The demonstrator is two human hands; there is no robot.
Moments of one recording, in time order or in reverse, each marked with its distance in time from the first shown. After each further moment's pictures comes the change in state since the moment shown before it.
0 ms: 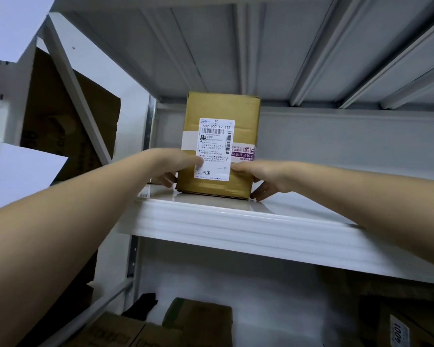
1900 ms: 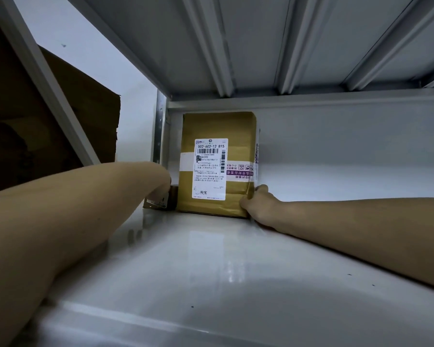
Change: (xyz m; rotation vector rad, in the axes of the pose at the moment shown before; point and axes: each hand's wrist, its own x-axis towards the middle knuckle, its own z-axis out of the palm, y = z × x) left_hand 0.214 -0.094 -0.042 1.376 -0.083 -0.113; right_hand 0.182 -0.017 0.100 -0.035 0.333 -0.010
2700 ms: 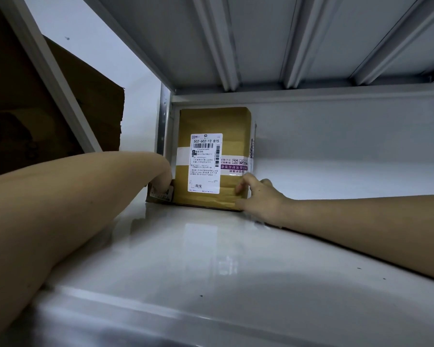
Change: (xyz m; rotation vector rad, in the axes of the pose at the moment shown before) left_hand -0.020 -0.004 -0.010 -0.166 -0.060 0.019; right_hand -0.012 0.003 -0.005 -0.155 -0.112 -0.289
